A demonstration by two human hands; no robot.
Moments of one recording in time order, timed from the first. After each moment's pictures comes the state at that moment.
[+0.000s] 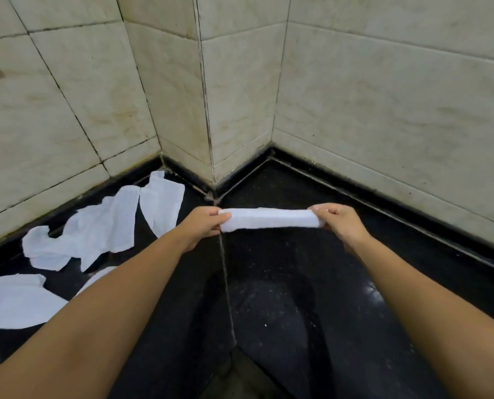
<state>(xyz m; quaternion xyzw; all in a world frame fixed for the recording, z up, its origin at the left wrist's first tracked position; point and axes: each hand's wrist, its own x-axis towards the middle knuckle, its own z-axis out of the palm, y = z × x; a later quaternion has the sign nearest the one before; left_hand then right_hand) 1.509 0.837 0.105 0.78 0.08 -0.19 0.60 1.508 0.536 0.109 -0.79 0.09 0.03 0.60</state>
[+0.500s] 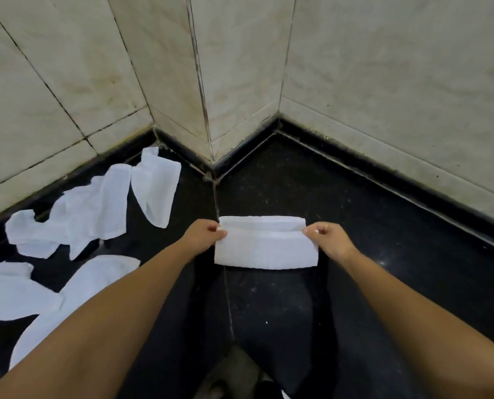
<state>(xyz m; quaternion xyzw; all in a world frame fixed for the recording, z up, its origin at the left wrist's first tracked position) 1.511 0.838 0.029 0.86 0.12 -0.21 0.44 1.507 0.542 0.026 -0.82 0.12 0.15 0.53</state>
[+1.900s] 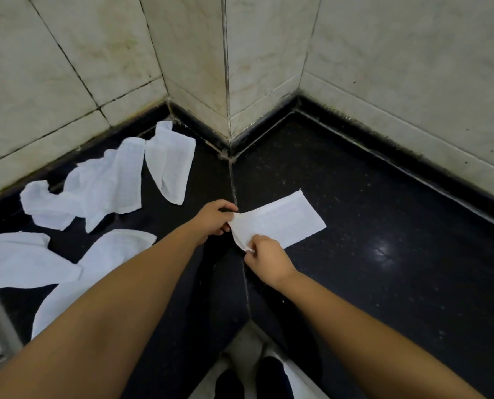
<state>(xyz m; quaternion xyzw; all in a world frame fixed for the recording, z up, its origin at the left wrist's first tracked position) 1.507 0.851 0.020 0.80 0.18 -0.25 0.52 1.440 0.692 0.017 -0.94 -0.10 0.18 0.28</state>
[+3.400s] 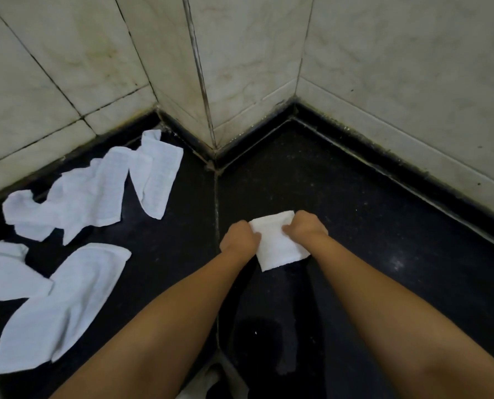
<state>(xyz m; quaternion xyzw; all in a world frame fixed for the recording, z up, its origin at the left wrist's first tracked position) 1.528 0.737 -0.001 0.91 0.20 -0.22 0.30 1.570 0.597 0.012 -0.94 0.10 0.28 0.19</state>
